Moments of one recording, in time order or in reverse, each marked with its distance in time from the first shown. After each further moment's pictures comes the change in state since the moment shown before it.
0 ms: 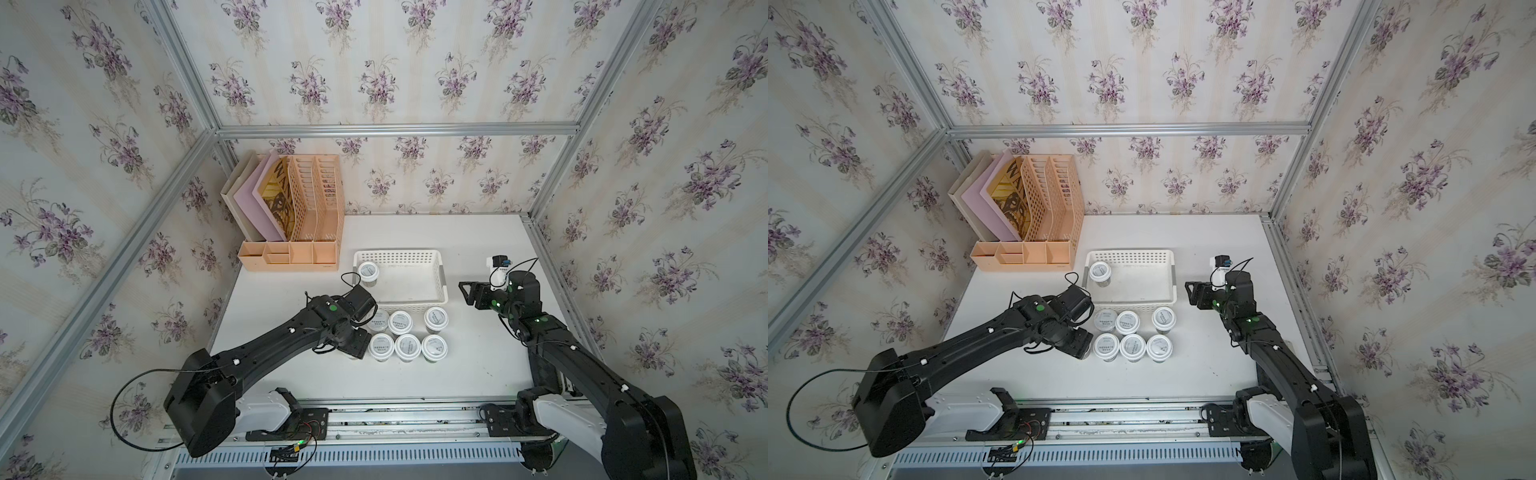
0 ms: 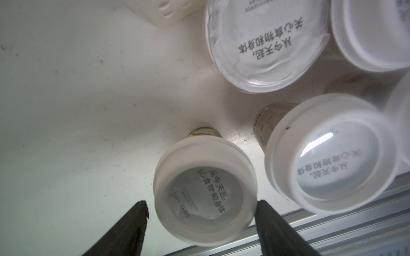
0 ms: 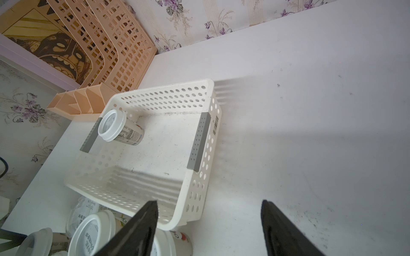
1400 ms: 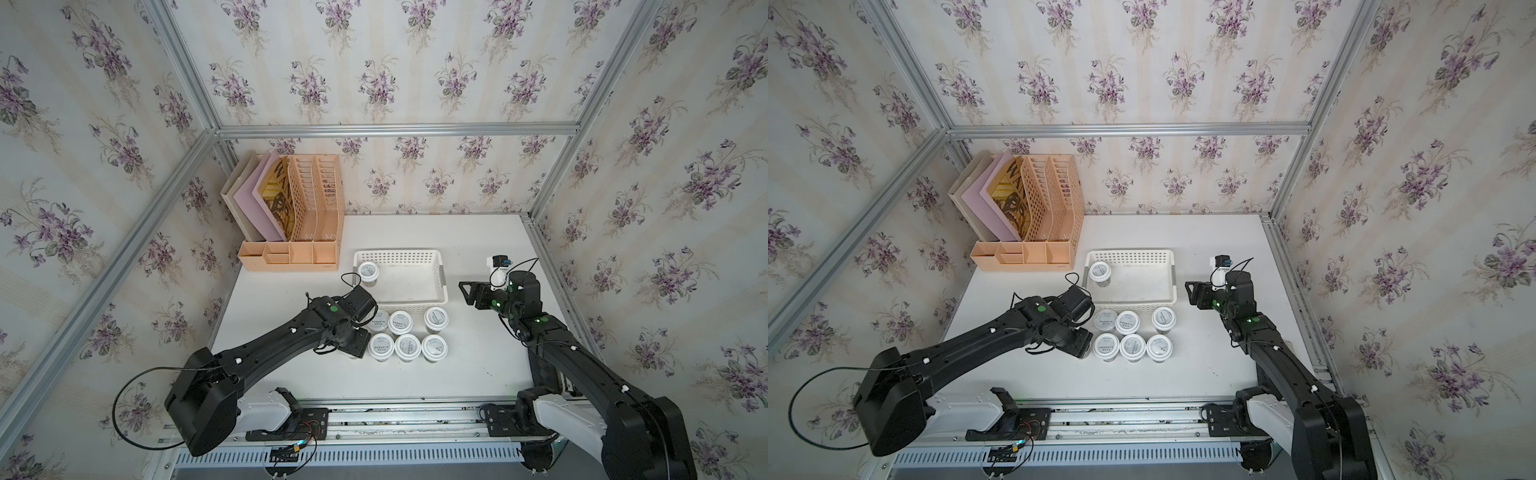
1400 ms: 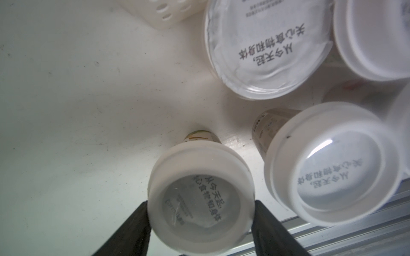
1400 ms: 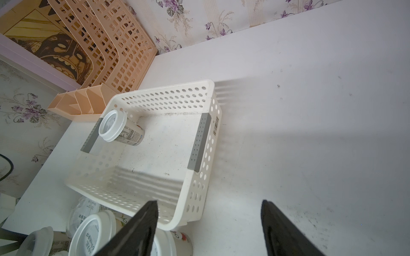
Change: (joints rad) left arm 0.000 0.004 -0.012 0.031 0.004 -0.015; right arm 0.000 -0.003 0.000 0.000 0.000 0.000
